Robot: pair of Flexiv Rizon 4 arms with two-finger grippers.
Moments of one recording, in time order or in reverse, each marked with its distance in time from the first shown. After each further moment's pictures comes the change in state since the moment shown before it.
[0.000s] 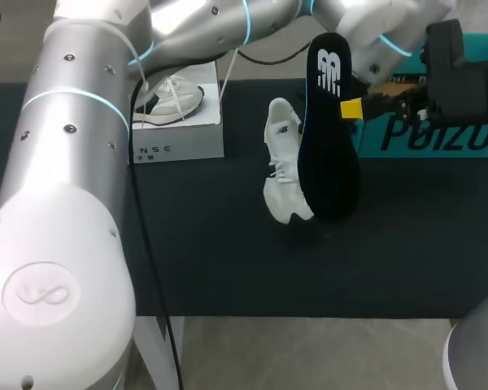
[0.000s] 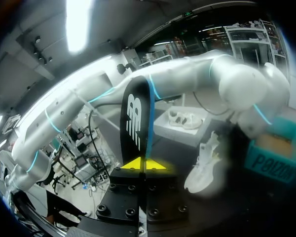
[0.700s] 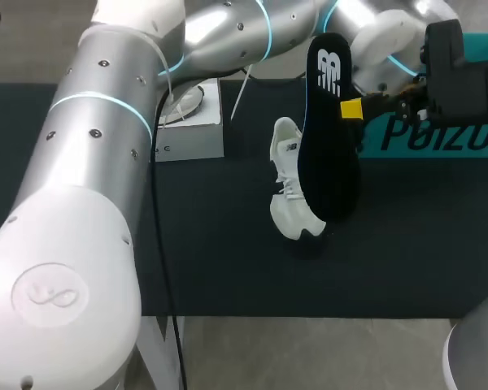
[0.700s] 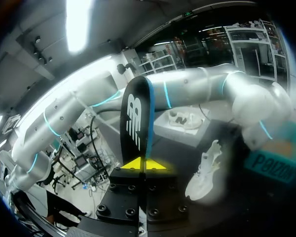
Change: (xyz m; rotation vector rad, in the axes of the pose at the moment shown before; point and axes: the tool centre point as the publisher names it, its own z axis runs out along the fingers) left arm -0.033 -0.009 0.024 0.074 0.026 -0.008; right arm 0.000 0.000 0.000 0.000 0.000 0.000
